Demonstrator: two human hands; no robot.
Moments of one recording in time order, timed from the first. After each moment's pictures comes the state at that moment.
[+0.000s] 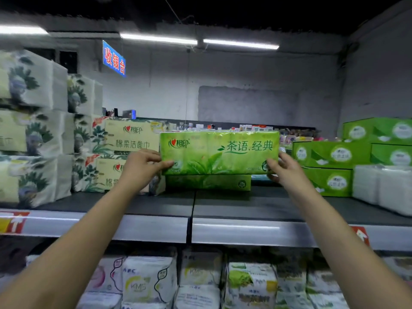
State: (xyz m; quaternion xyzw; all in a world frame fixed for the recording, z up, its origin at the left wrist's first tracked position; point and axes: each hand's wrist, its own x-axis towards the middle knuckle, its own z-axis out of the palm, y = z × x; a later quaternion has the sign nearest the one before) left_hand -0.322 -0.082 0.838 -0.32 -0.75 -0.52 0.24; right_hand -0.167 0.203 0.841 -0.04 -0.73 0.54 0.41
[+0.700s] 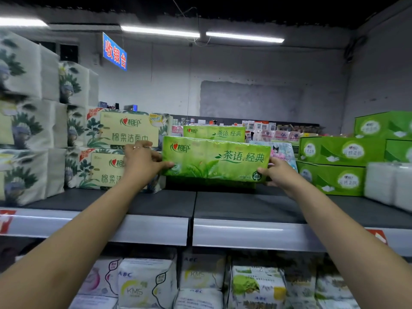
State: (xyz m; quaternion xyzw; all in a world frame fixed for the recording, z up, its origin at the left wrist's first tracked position) left_hand -0.358 -0.062 0.832 -0.20 -0.83 -0.41 0.31; right_hand -0.221 0.226 0.839 -0.14 -0.81 0.50 0.28
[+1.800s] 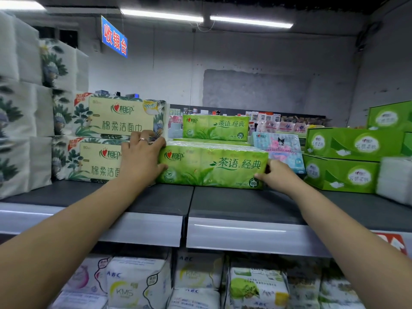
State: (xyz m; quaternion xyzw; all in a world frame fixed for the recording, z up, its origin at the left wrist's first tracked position) left_hand -0.358 -0.049 0.822 -0.20 -0.88 -0.11 0.42; right_hand -0.247 0.247 0.820 -0.16 -0.93 0.23 0.25
